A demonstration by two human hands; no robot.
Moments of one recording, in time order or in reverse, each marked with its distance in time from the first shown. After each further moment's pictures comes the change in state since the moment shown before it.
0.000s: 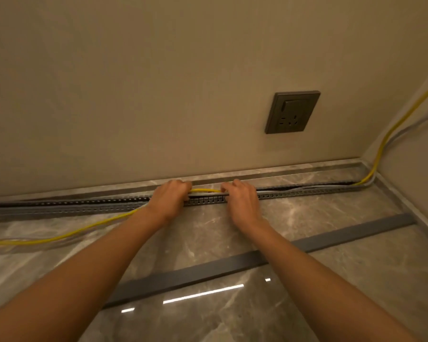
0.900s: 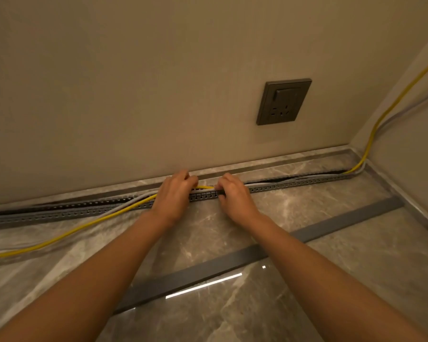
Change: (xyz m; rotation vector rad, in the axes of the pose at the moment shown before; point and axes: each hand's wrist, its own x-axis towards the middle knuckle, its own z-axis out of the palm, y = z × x) left_hand 0.008 0.014 0.009 -0.157 0.228 0.144; right_hand 0.004 0.004 0.001 0.116 -0.077 0.027
